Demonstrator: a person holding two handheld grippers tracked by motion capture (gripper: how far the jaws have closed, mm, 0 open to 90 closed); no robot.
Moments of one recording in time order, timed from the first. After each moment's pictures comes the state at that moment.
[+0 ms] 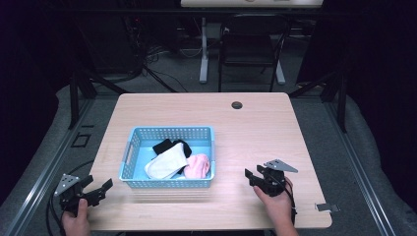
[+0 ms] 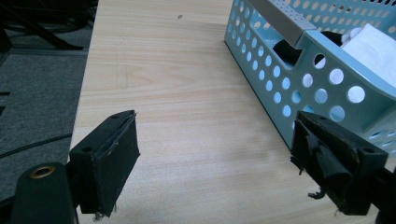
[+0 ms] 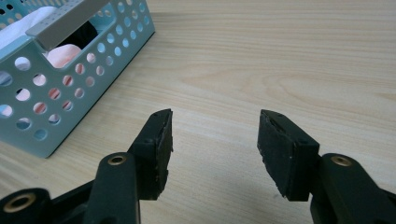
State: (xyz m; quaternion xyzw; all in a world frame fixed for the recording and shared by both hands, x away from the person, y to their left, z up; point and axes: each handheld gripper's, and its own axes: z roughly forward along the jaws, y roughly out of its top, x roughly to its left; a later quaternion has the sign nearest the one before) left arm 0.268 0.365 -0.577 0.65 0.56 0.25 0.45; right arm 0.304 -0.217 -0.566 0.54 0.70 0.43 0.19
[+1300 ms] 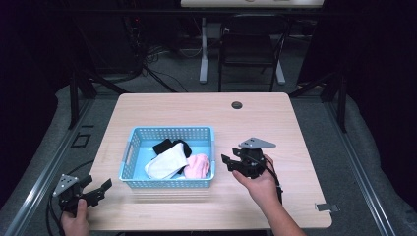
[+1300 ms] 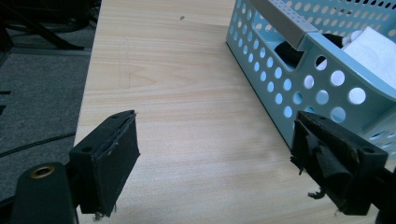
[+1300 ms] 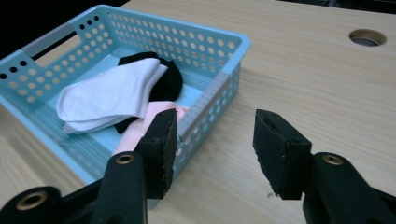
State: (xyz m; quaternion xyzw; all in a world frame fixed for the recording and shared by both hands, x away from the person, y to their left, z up) left arm 0.266 0.367 -0.577 0.65 0.56 0.25 0.45; right arm 0.325 -0.150 -0.482 0.45 0.76 0.44 0.17
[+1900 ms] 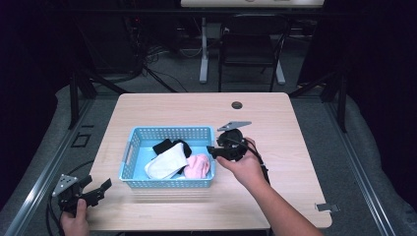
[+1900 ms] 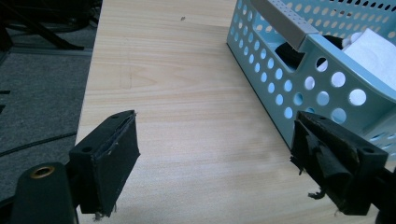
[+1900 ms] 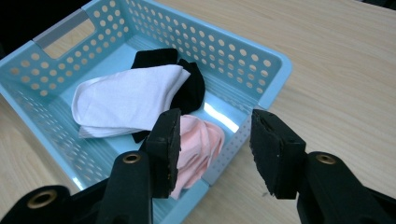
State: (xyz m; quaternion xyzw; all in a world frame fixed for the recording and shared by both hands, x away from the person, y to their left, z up) left arm 0.266 0.368 -0.577 0.65 0.56 0.24 0.46; right arm 0.363 -0.103 -0.453 0.42 0.81 0.39 0.13
